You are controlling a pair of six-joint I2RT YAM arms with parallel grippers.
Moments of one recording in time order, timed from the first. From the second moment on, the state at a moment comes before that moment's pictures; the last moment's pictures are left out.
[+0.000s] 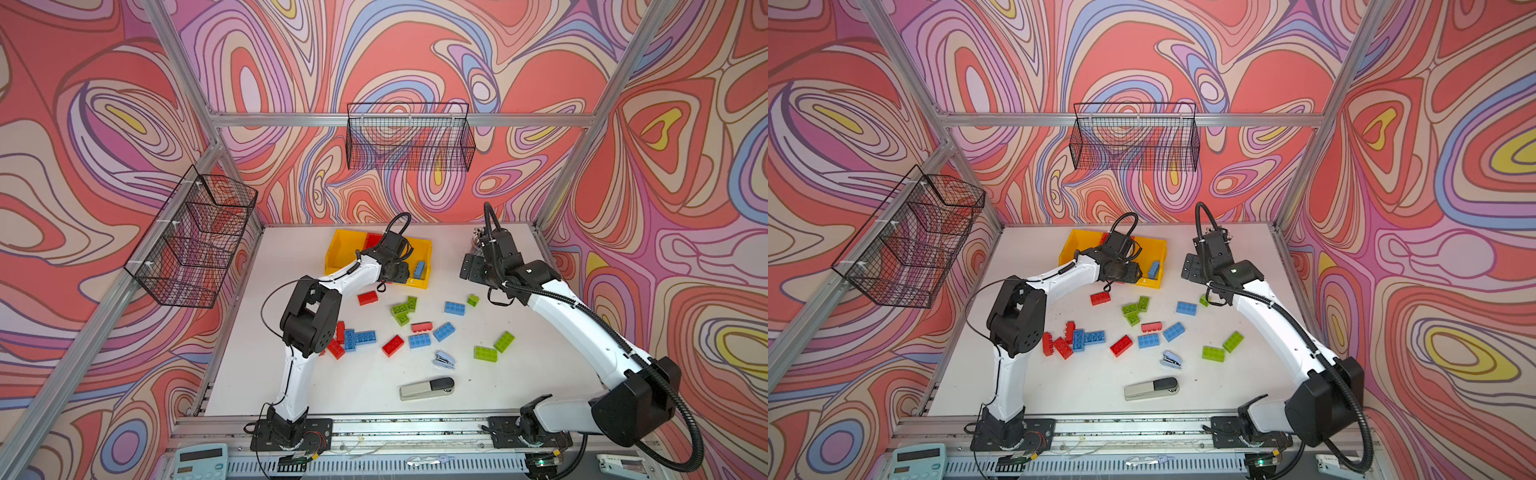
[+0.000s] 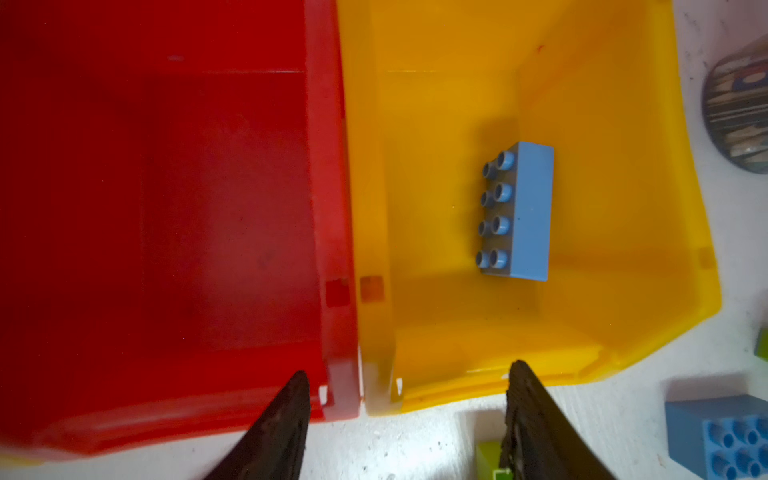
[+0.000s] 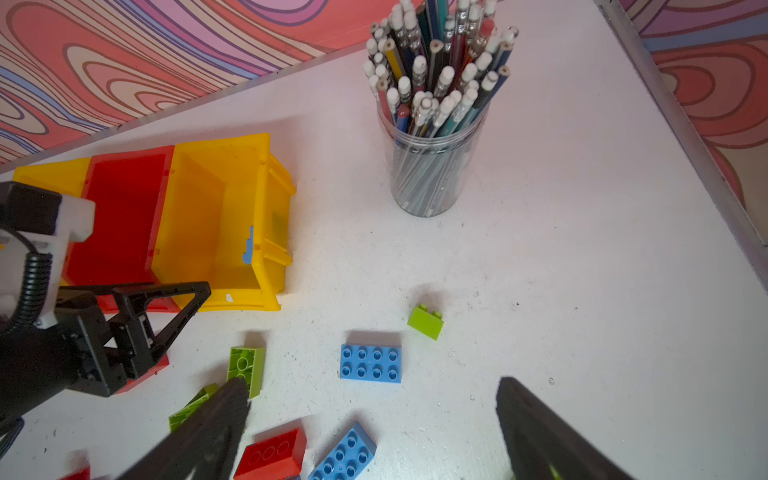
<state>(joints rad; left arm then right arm) -0.56 2.14 1.69 -0.53 -0.06 -0.34 0.39 1.37 1.28 -0.76 0.27 0.56</state>
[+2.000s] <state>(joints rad) -0.59 1.52 1.04 -0.40 -0.08 -0.44 0.39 1.82 1.12 -0.57 0.10 0.62</state>
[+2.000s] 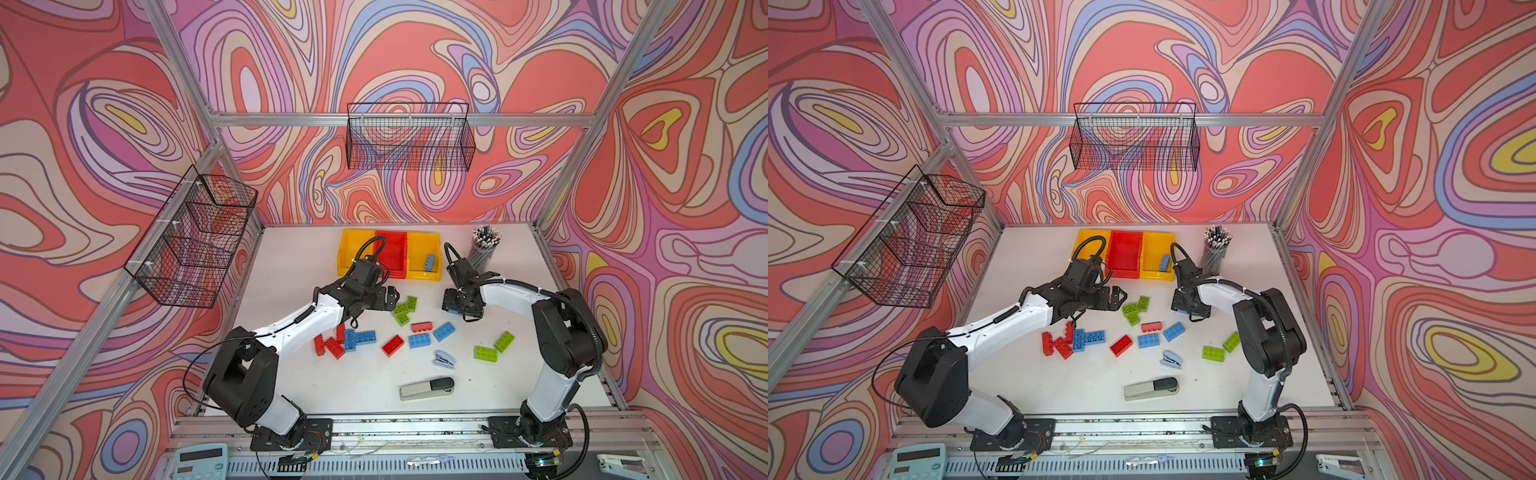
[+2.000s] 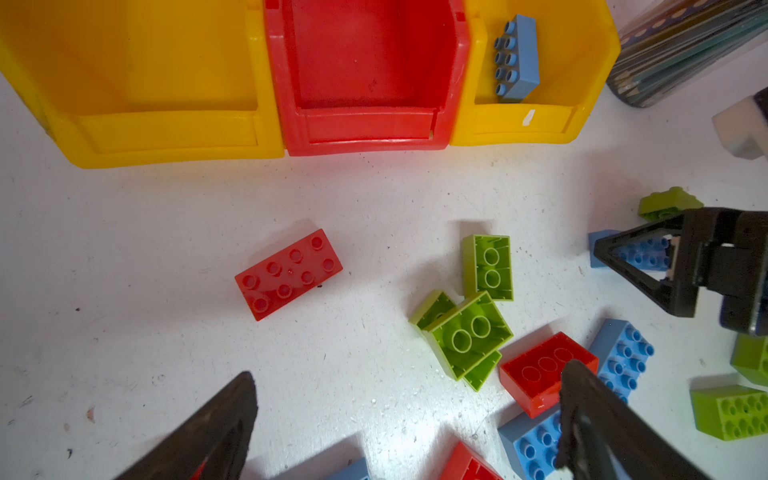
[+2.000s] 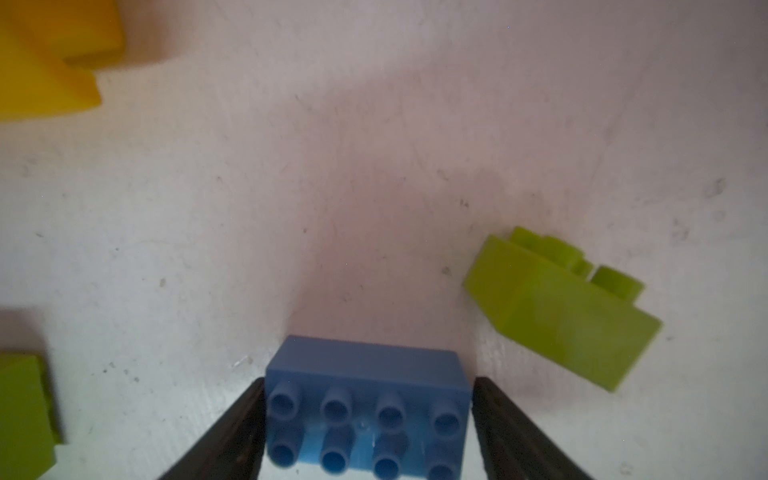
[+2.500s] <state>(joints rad) -0.56 1.54 1.05 -0.39 -0.06 -0.40 0.43 1.88 1.41 -0.67 0.10 0.64</state>
